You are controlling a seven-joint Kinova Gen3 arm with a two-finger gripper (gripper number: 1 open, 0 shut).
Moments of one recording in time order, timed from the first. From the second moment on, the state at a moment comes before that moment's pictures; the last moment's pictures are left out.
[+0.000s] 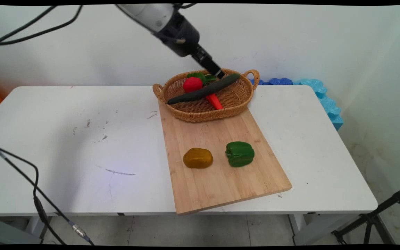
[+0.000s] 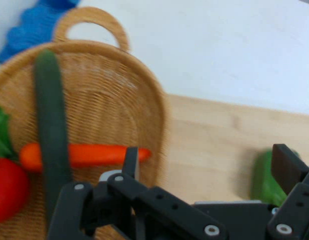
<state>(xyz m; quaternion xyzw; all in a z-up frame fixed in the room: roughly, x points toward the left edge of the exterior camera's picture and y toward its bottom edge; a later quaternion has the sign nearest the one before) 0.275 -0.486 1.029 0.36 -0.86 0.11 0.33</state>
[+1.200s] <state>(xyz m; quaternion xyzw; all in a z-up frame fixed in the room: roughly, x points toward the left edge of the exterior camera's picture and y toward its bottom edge) 0.309 -0.364 0.909 0.29 -0.92 0.04 0.27</state>
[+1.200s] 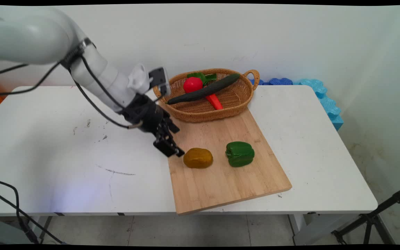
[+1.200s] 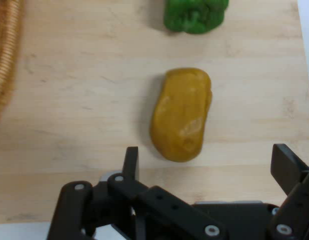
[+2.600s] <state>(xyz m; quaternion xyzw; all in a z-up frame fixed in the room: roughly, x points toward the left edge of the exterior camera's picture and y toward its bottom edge) 0.273 -0.392 0.818 0.18 -0.94 0.07 0.28</state>
